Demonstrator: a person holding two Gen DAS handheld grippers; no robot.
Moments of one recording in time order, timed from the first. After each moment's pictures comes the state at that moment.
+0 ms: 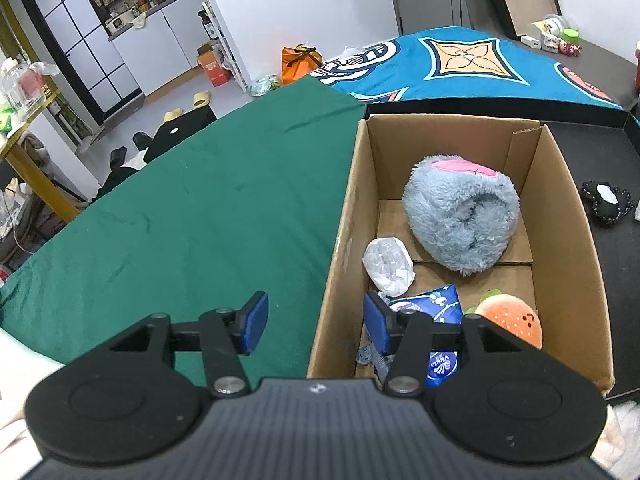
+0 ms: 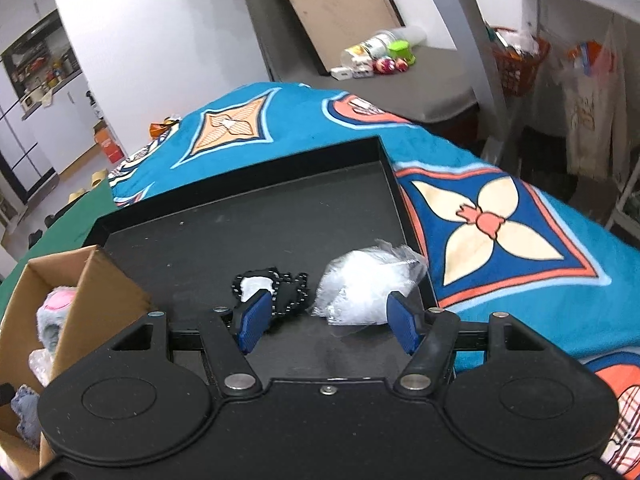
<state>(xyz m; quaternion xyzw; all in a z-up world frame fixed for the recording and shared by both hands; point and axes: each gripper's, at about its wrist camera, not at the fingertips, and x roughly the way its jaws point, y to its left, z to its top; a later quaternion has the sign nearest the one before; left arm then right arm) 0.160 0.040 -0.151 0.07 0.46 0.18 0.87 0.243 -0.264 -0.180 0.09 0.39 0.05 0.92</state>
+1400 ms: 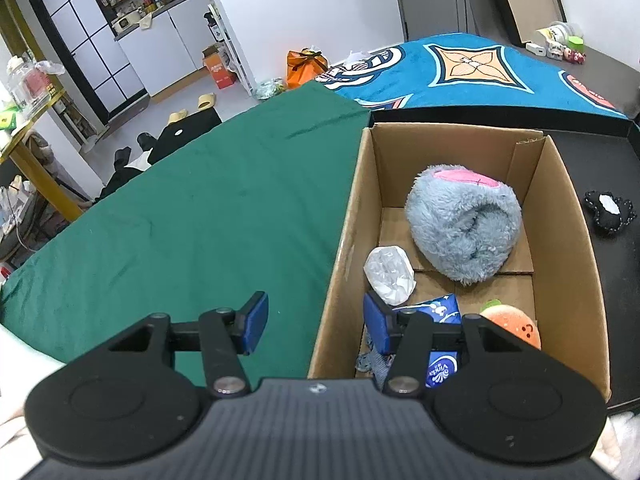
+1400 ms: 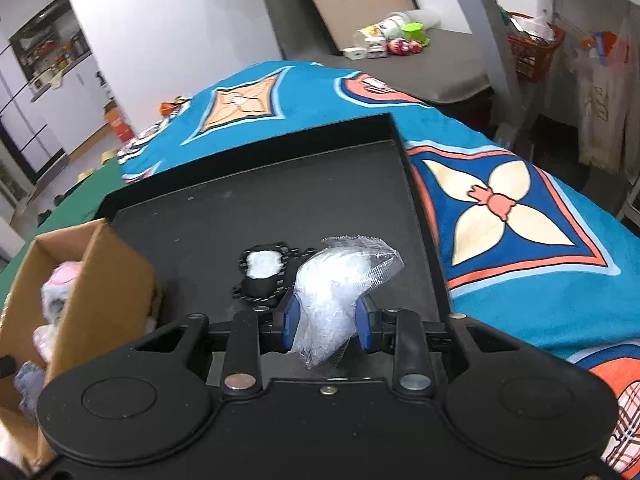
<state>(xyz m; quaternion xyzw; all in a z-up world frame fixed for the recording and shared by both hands) 0.160 0.040 -0.147 0.06 0.46 0.18 0.87 0.244 -0.265 -0.188 0.09 0.41 0.07 0.90</state>
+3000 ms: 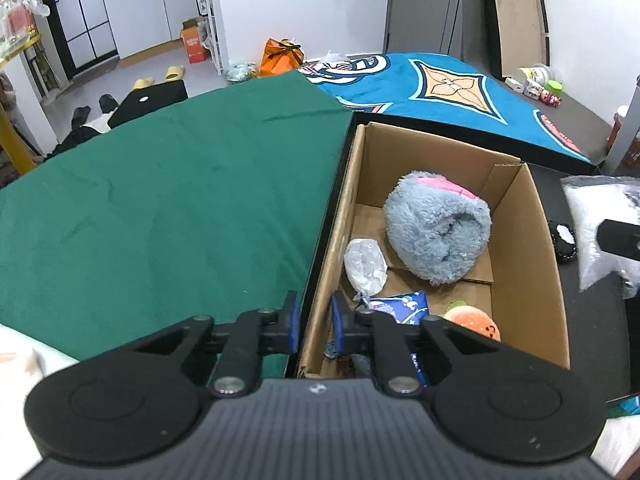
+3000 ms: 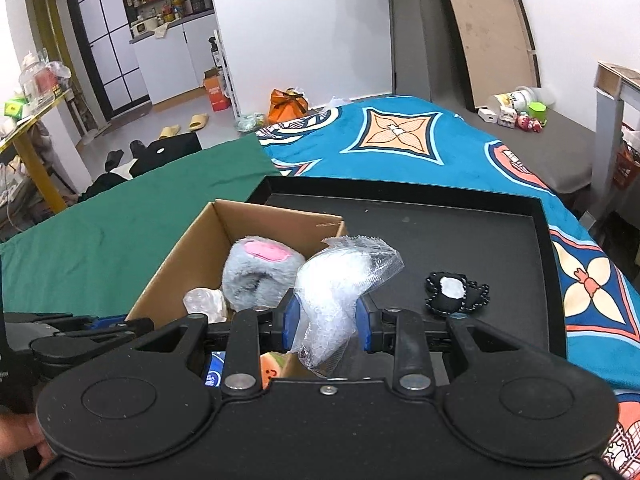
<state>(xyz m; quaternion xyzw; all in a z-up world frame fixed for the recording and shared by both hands) 0.145 0.071 -0.147 -0.05 0.45 0.12 0.88 0.178 -0.137 -0.102 -0.01 0.37 0.19 0.91</state>
